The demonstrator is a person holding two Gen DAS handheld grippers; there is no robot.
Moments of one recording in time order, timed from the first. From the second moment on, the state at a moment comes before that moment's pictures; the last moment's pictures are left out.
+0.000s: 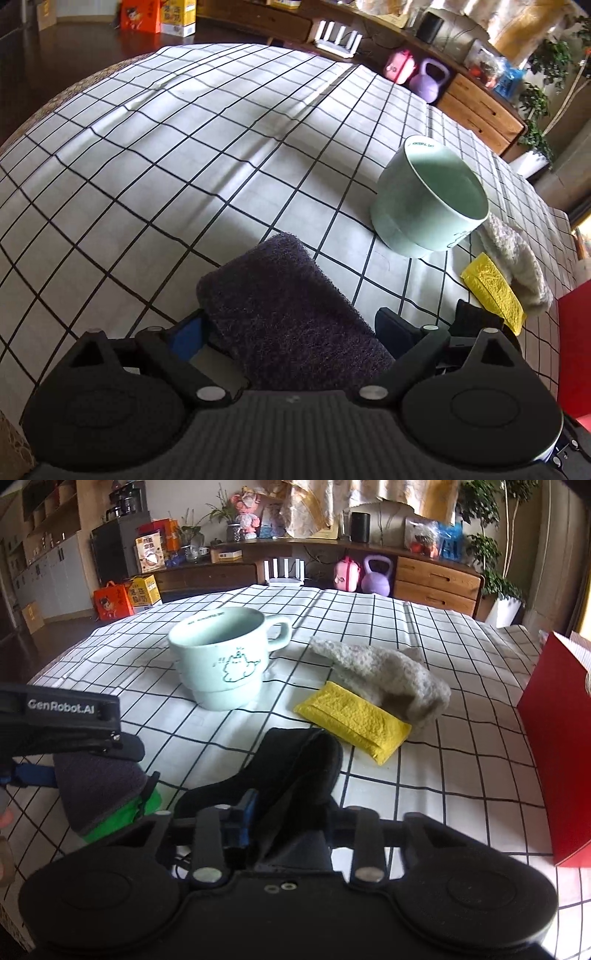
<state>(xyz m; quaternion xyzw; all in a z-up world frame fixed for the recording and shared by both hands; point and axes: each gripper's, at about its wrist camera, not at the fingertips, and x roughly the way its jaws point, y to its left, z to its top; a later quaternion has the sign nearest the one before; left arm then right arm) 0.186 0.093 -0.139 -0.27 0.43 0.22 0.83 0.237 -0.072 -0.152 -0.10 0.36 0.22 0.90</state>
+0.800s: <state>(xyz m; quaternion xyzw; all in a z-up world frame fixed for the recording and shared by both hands) 0.173 0.119 -0.132 -0.31 0.44 0.20 0.82 0.196 -0.119 -0.125 -0.01 0.36 0.19 0.91</state>
